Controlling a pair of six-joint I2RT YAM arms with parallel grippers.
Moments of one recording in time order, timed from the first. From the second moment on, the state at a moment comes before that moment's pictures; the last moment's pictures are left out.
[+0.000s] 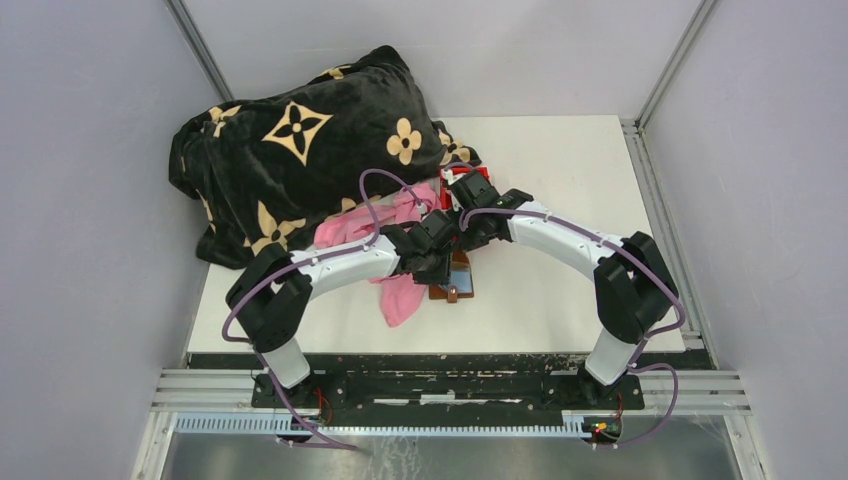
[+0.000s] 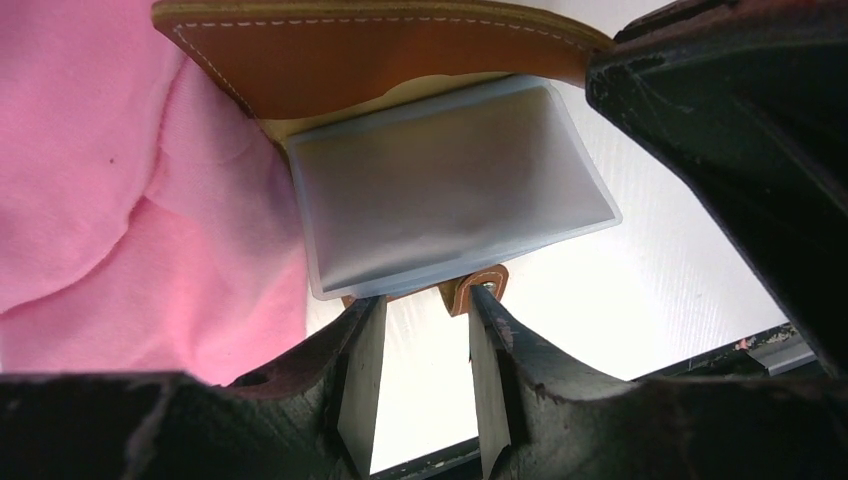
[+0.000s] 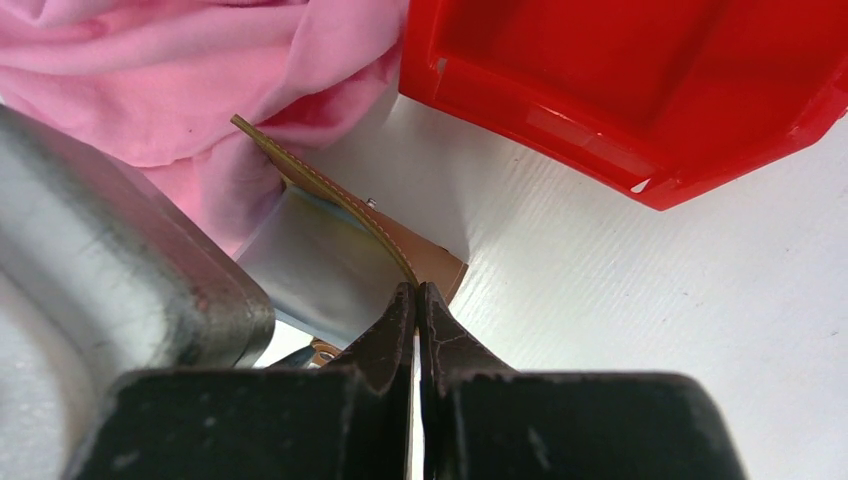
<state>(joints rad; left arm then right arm) -0.88 1.70 1.12 -0.50 -0.08 -0.72 0.70 1.73 1.30 -0.60 0.03 0.28</state>
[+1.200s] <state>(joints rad) -0.86 1.74 1.17 -0.55 -0.14 -0.66 0.69 1.75 1.31 -0.58 0.03 0.28</state>
